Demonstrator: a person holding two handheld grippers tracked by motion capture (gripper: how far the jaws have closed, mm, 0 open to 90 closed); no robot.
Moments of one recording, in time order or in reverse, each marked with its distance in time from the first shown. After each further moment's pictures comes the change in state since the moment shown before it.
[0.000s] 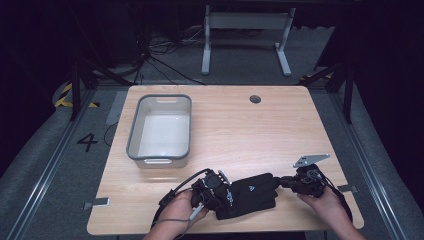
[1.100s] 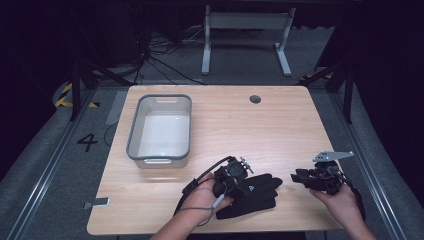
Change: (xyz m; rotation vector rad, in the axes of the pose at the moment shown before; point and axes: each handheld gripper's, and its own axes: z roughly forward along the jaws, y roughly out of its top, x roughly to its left) left arm -0.014 0.063 0.006 -0.136 0.056 0.094; right arm -0.029 -0.012 -0.029 -0.110 -0.011 0.094
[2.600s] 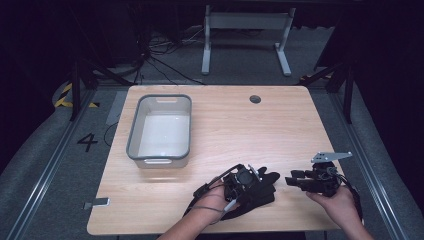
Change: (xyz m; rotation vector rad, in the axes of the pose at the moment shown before) left arm -0.002 0.002 0.044 0.057 0.076 0.011; right arm 0.010 0.003 0.001 -0.027 0.115 0.022
